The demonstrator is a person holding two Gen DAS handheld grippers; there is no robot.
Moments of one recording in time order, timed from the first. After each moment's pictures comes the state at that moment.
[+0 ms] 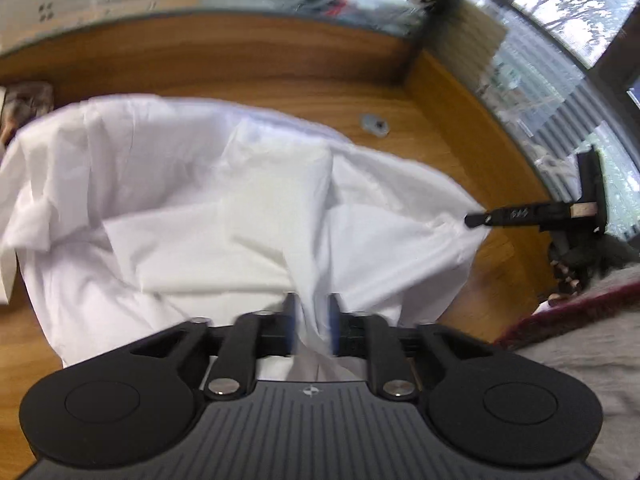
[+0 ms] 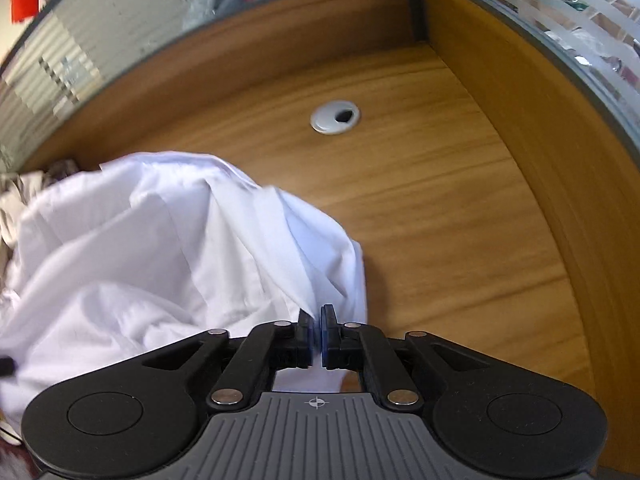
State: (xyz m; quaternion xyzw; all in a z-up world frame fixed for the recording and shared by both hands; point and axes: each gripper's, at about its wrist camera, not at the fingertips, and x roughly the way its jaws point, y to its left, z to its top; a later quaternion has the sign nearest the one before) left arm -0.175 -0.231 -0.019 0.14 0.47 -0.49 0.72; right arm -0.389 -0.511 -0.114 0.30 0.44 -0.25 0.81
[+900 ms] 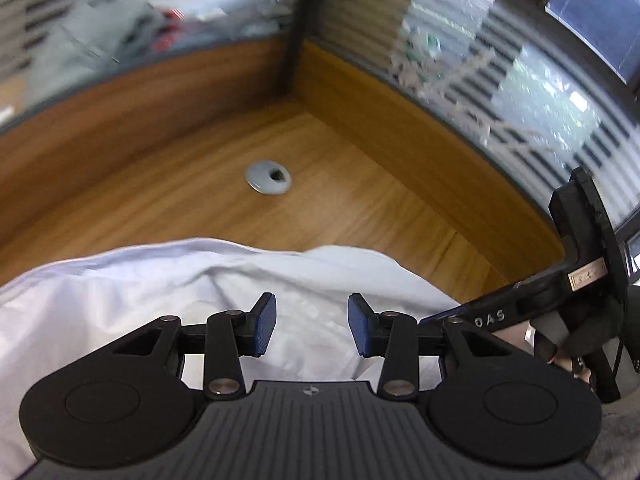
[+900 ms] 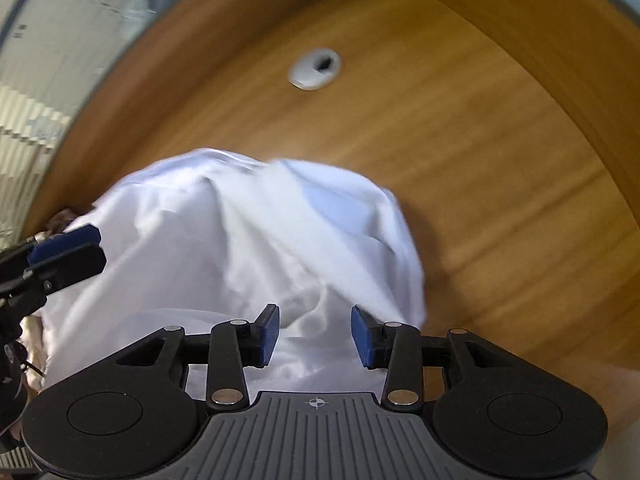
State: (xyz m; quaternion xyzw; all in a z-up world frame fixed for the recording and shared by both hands) left arm -0.171 -0.445 -0.060 0.24 0.42 -0.63 0.61; right arm -0.371 -0.513 -0.140 0.46 0.44 -0.26 0.72
